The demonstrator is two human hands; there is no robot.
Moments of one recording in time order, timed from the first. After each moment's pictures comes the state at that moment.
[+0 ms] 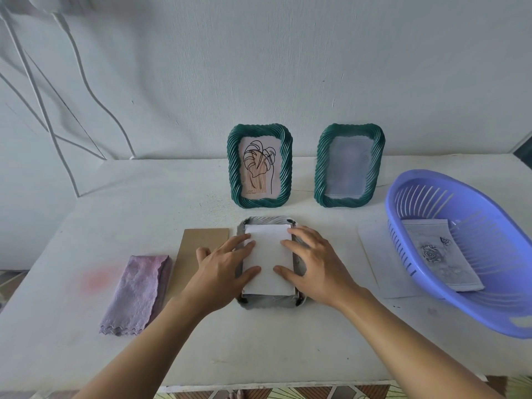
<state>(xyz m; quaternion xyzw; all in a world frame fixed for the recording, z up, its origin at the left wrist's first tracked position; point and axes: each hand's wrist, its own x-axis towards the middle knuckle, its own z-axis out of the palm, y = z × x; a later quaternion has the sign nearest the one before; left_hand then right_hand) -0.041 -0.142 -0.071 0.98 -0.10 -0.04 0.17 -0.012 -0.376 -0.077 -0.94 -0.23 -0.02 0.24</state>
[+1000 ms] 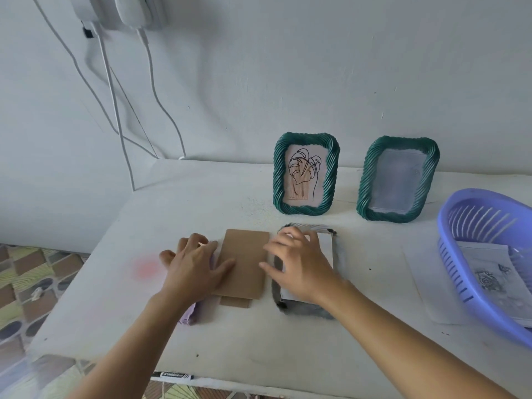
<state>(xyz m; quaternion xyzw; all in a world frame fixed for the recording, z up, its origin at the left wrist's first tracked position) -0.061 -0.045 -0.052 0.99 0.13 -0.03 0.09 0.000 -0.272 -0.060 -0.92 -0.34 -0.04 0.18</state>
